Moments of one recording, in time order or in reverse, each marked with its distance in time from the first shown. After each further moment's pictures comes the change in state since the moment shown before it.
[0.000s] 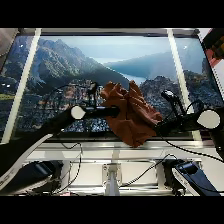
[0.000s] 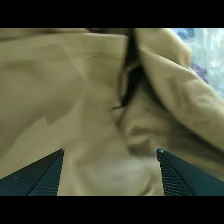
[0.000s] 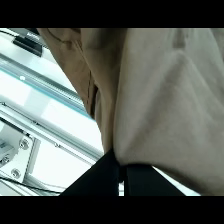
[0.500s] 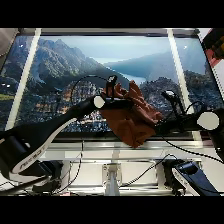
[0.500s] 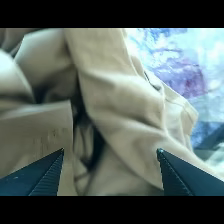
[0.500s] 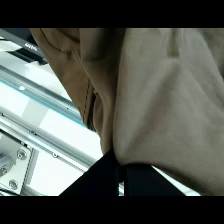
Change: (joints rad) left arm -0.052 -0.323 0.360 0.085 -0.023 -0.028; right arm 0.000 0.010 -0.017 -0.002 -0.050 0.003
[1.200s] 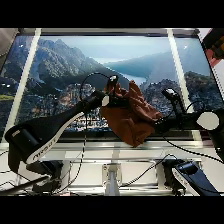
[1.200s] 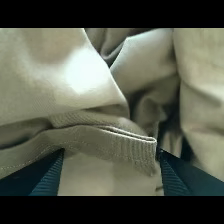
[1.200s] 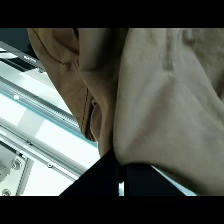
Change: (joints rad) left arm -0.006 -0.100 0.126 0.586 -0.150 -0.505; right arm 0.000 0.000 0.000 -0.004 -0.044 -0.033
